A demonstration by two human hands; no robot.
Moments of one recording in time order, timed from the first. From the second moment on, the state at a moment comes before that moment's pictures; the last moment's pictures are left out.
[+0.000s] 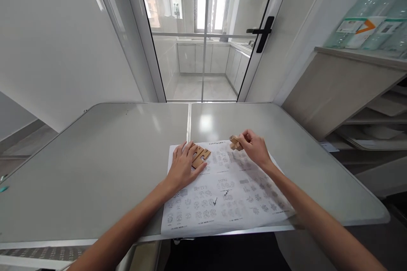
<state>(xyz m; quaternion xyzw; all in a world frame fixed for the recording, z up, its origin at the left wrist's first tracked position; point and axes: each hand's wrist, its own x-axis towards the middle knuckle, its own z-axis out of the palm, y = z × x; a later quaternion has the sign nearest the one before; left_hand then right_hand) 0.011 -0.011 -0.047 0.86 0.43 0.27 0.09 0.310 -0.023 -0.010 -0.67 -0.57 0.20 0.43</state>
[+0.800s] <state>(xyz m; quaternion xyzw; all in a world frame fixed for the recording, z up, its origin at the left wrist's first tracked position) 0.011 -0.011 -0.043 0.85 0.45 0.24 0.13 0.389 0.004 -0.023 -0.71 -0.66 0.05 0.24</state>
